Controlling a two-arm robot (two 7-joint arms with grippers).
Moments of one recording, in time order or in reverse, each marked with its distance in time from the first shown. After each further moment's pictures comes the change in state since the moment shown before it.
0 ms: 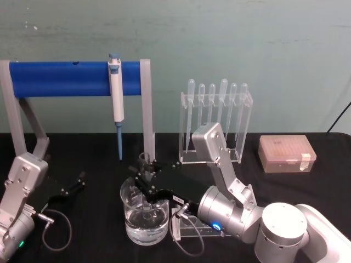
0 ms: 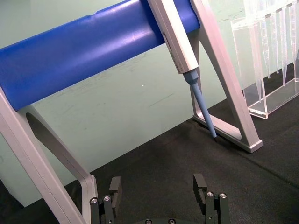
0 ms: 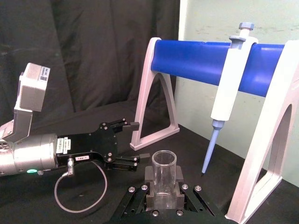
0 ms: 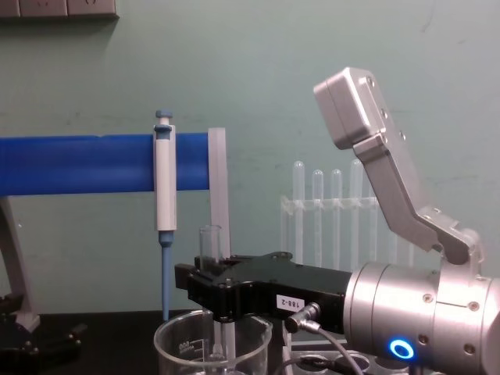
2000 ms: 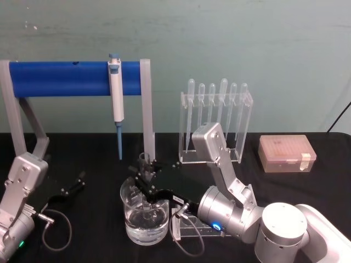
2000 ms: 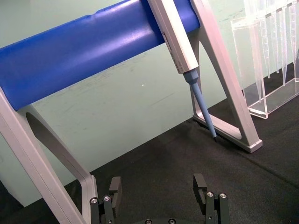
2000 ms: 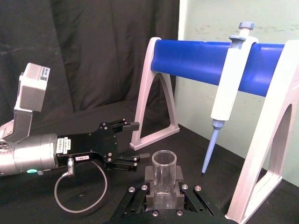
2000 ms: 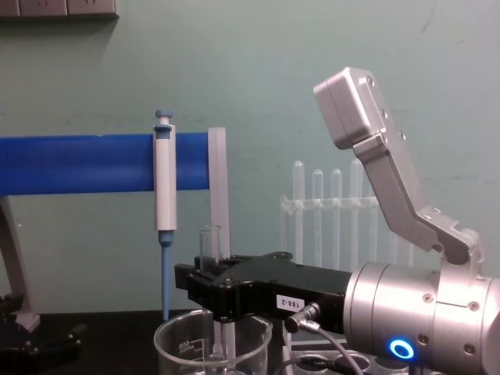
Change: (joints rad) left arm 0.000 0.000 0.000 0.000 0.000 0.000 0.000; right arm 0.000 0.000 0.000 0.000 0.000 0.000 0.000
